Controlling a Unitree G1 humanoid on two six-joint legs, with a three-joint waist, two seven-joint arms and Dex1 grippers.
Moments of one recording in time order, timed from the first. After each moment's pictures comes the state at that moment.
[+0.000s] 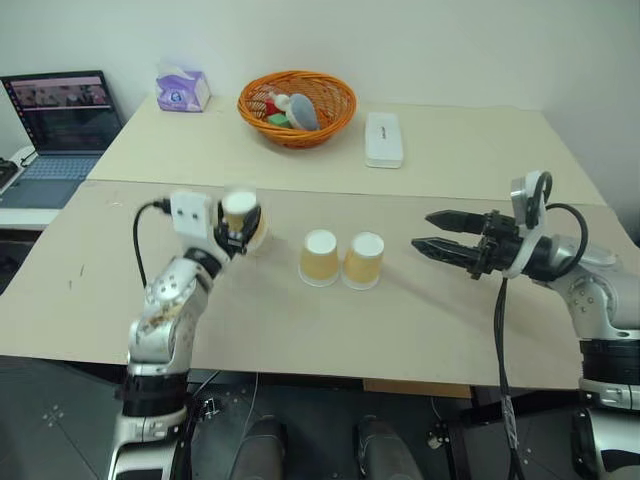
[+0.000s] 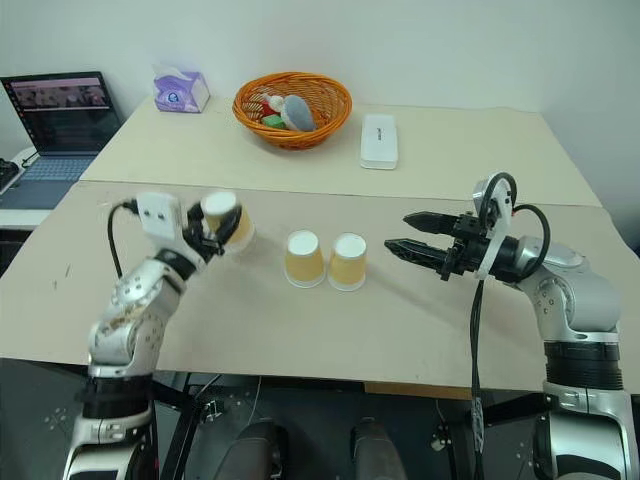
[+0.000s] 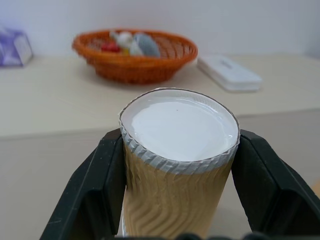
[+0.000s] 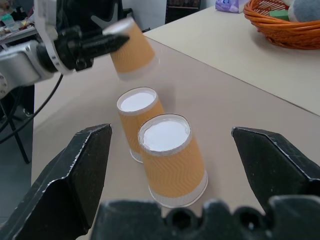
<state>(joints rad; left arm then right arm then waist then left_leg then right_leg) -0.51 0.33 0.14 -0.17 -0.33 0.40 -0.29 -0.53 -0.71 -0.17 0.05 0.63 0.60 1.11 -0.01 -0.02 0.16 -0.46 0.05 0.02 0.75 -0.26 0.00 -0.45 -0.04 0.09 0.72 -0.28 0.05</state>
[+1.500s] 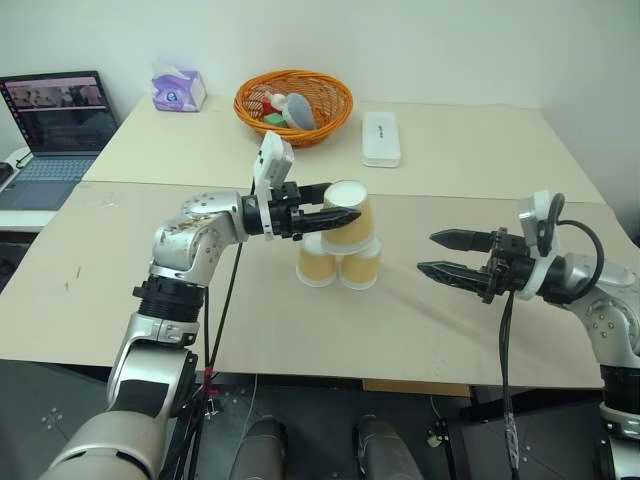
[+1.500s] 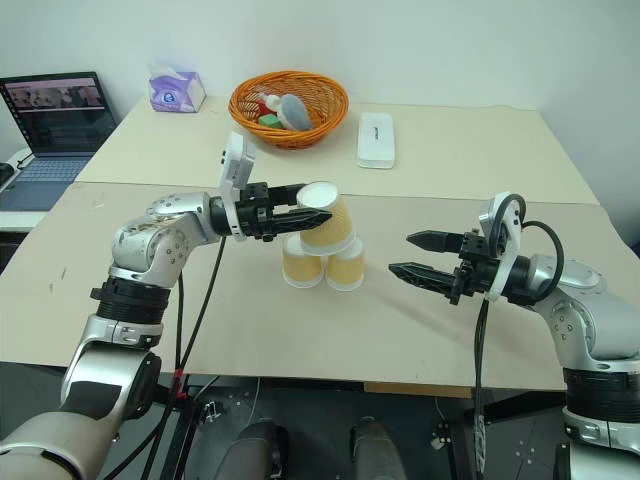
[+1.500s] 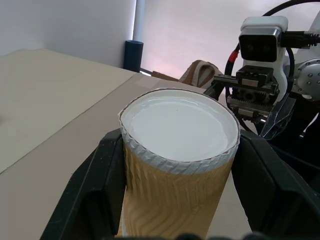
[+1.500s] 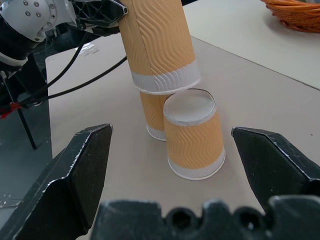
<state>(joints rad) -0.89 0.39 -0.07 0.24 -0.52 0.56 -1.09 -0.38 -0.77 -0.22 -0.12 0.69 0.64 1.11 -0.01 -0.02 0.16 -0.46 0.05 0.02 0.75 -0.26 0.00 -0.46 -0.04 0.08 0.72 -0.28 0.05</state>
